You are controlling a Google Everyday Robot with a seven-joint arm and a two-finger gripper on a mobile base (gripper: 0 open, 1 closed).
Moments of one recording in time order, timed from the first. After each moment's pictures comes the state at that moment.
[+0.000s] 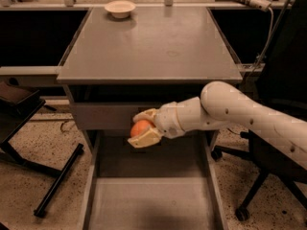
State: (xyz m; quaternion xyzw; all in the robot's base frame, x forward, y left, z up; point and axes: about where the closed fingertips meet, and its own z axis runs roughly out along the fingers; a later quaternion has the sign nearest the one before) arm 0.532 0.041 0.737 -0.57 0.65 0.32 0.38
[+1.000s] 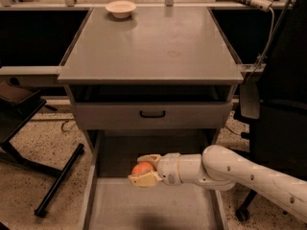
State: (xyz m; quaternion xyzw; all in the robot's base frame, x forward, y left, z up) arm 0.470 0.039 0.604 -0.41 0.72 0.41 0.38
